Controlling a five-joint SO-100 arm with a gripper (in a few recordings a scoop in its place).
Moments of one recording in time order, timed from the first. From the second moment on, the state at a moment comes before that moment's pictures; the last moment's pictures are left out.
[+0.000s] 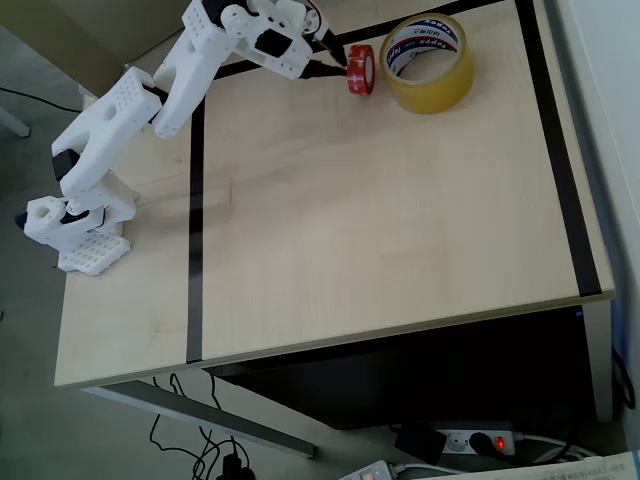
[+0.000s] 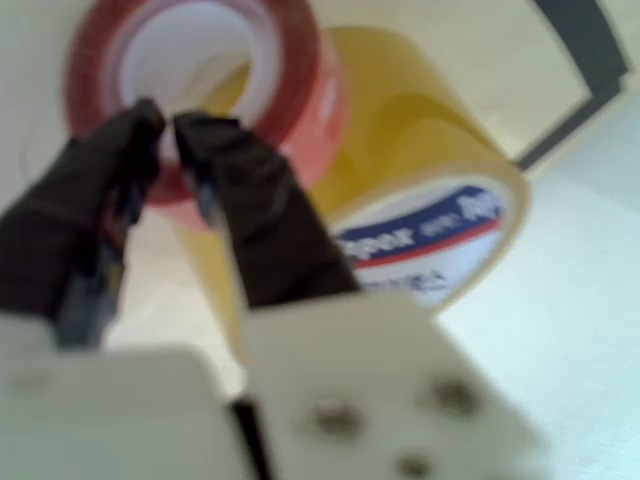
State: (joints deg) arm -20.4 19.0 -8.7 92.9 -27.2
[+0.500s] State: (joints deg) arm -19.4 28.3 -8.7 95.8 -27.2
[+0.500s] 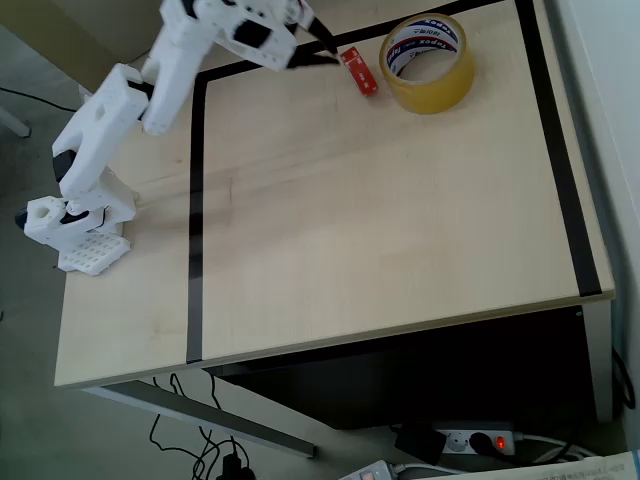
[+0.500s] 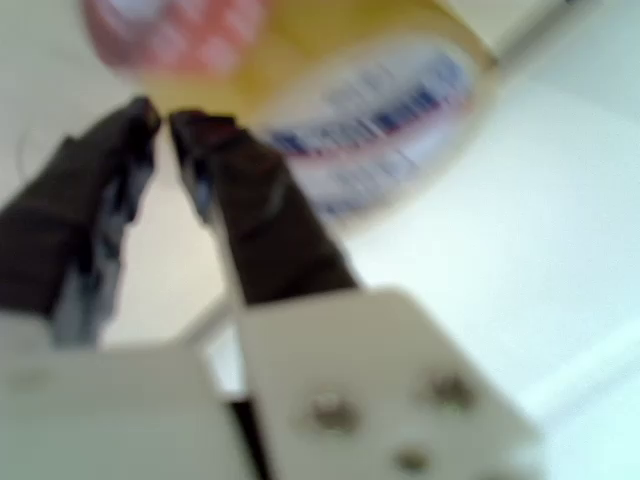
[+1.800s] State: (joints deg) arm -18.1 17.6 -10.4 89.6 -27.0
